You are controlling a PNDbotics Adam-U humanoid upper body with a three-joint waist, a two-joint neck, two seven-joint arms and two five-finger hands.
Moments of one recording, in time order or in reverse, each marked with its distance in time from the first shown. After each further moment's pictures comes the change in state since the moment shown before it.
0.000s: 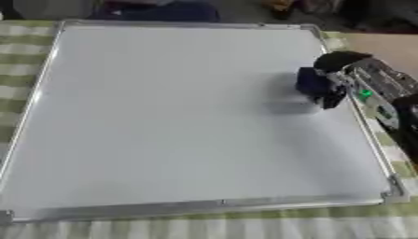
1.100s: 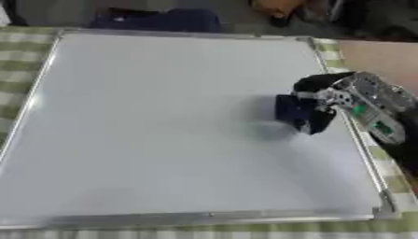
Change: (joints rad) left arm 0.000 0.000 0.000 0.000 0.001 0.002 -0.003; right arm 0.069 -0.017 0.068 -0.220 -0.300 -0.028 0.150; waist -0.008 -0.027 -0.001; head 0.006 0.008
